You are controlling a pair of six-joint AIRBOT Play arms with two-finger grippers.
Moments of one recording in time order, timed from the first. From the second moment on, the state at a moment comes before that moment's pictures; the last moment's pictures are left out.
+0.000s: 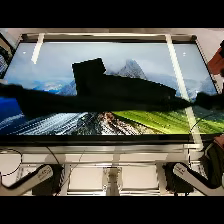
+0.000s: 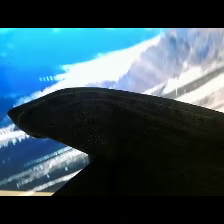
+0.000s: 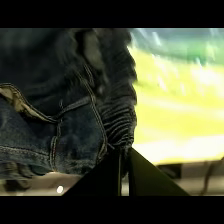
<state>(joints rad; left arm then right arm) 0.49 -1.07 1.07 1.35 -1.05 -1.04 -0.63 -1.07 1.00 -1.26 1.33 1.22</state>
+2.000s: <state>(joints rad) 0.00 -2.08 2.02 1.14 -1.01 -1.57 -0.51 -1.25 1.02 -1.12 1.28 1.26</state>
